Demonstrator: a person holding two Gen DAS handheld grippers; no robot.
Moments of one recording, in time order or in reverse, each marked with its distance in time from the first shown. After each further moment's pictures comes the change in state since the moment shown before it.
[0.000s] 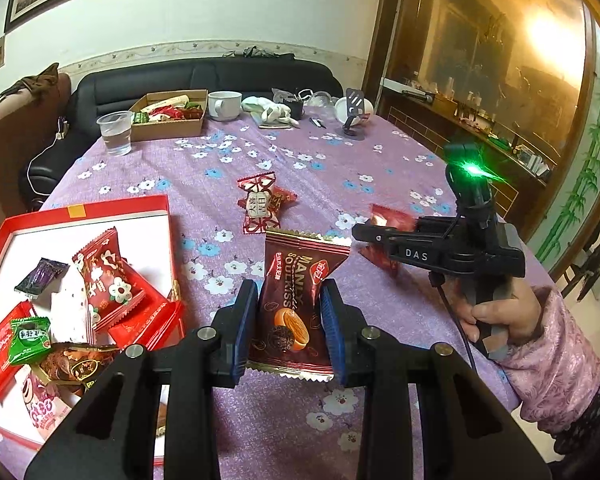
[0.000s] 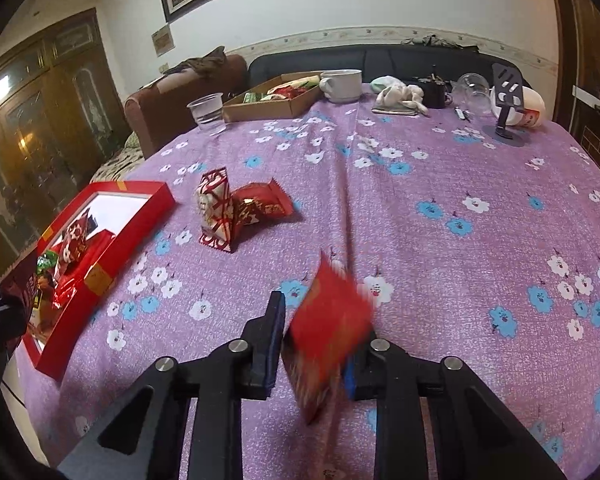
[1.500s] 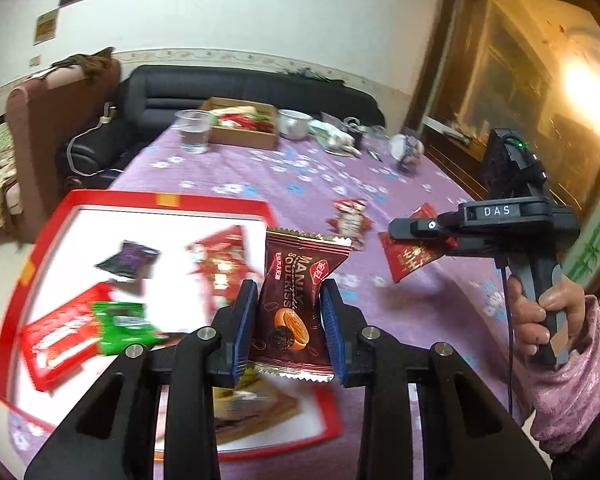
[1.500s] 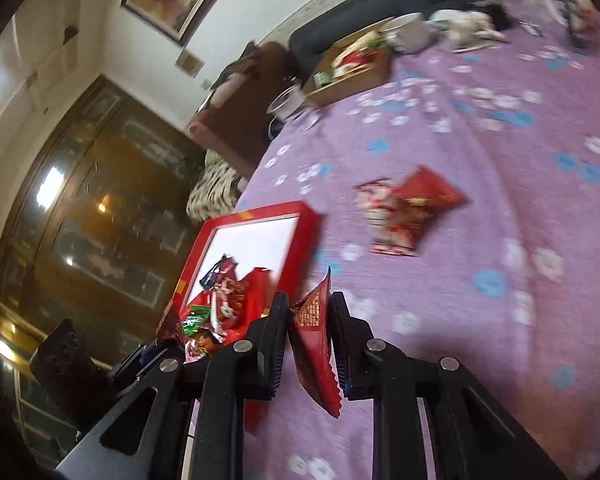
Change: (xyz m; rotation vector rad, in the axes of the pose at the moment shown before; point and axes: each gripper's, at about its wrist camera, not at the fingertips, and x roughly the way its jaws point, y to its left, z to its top) left arm -0.041 0.093 -0.013 -0.154 -0.092 0.085; right arm 0.006 0.060 0.053 0.297 0.171 0.450
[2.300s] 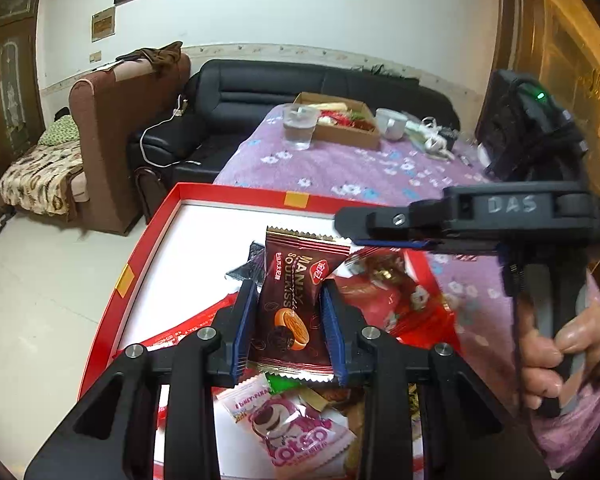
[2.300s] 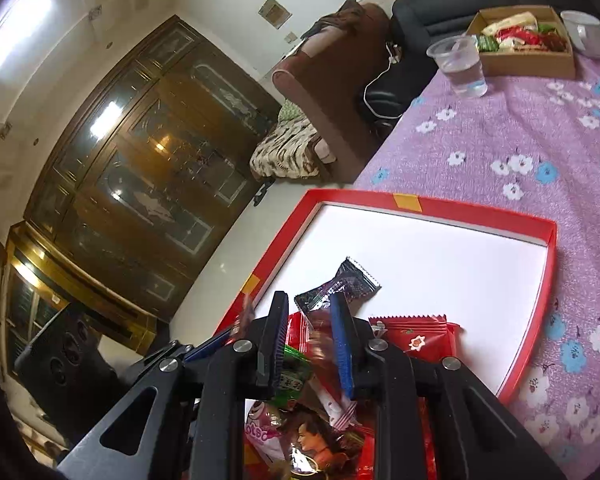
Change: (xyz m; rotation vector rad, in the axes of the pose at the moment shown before) left arm 0.018 0.070 0.008 -0.036 0.028 0.260; right arm 0.149 0.118 0.012 -0.196 0.099 0.212
